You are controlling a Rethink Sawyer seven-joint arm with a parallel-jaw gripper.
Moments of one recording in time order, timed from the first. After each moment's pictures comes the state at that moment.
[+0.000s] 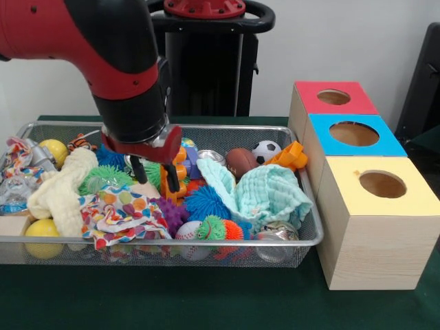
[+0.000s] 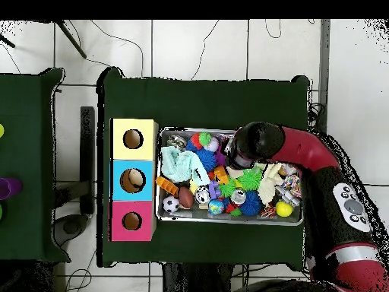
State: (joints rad) arm -0.64 -0.46 0.36 1.36 -0.33 0.95 1.98
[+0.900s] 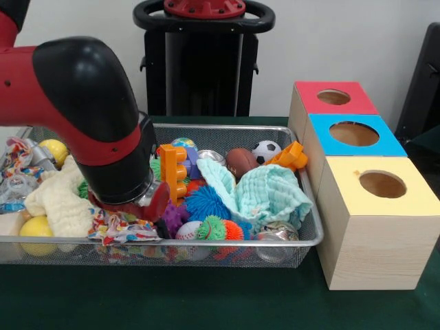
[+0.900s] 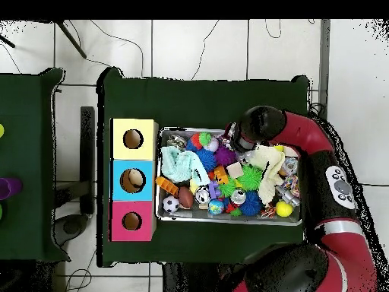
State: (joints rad) arm -0.64 -0.28 0.41 1.12 -0.37 1.02 1.94
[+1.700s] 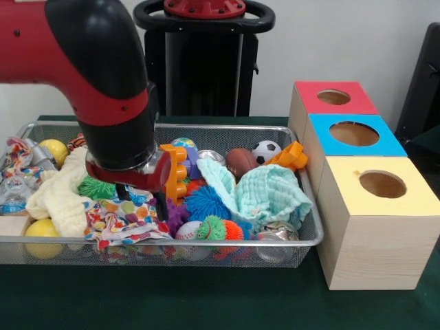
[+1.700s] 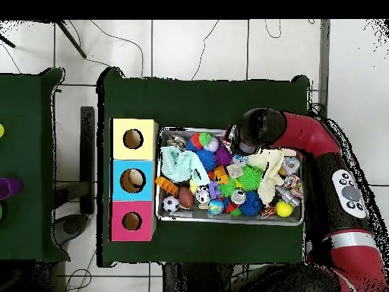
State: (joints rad) arm -0.64 -0.41 0.41 1.23 -0.41 0.99 1.93
